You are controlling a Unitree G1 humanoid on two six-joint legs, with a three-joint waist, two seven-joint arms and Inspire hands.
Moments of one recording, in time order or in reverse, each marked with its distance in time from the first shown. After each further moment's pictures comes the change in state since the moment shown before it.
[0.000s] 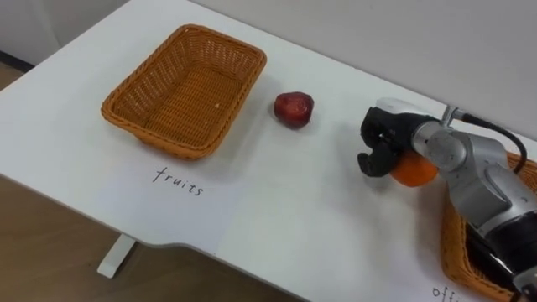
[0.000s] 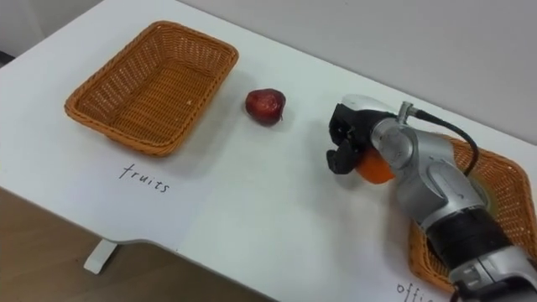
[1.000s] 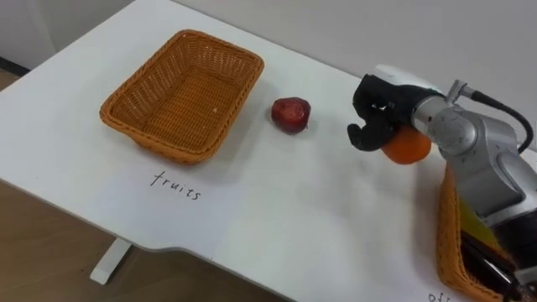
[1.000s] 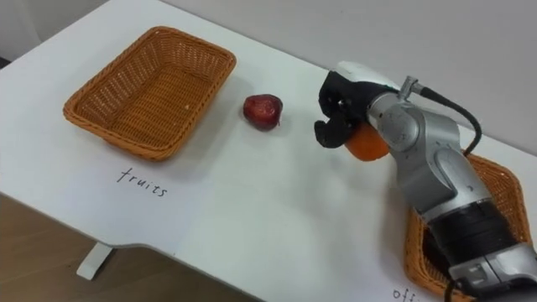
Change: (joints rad) left arm 0.019 -0.004 0.001 0.028 -0.001 -0.004 0.022; right arm -0.039 0.002 -0.065 -0.151 0.051 0.018 -0.014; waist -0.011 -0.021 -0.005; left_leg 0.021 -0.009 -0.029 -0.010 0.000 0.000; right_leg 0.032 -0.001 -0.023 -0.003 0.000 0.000
